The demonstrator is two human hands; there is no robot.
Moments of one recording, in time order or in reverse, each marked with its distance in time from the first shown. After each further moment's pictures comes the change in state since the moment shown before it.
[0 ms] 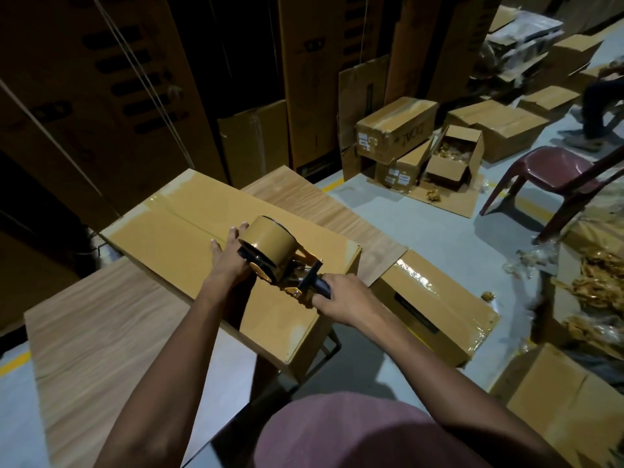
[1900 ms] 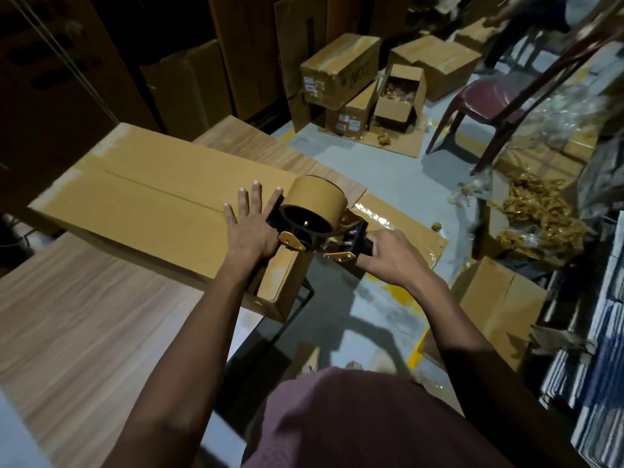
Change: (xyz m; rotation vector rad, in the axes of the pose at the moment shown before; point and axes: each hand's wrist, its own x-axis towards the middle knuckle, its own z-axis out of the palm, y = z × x) left_hand -0.046 0.076 0.050 0.160 0.015 0.260; right_hand -0.096 0.063 -0.007 0.044 0.296 0.233
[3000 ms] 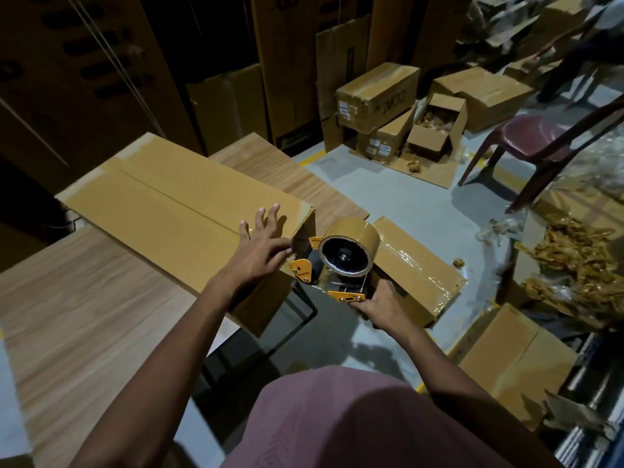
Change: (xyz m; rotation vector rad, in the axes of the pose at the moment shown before) left_hand -0.021 0.050 -0.008 -0.110 0.069 0.251; right_hand 0.026 0.109 0.032 0.473 -0.193 0.129
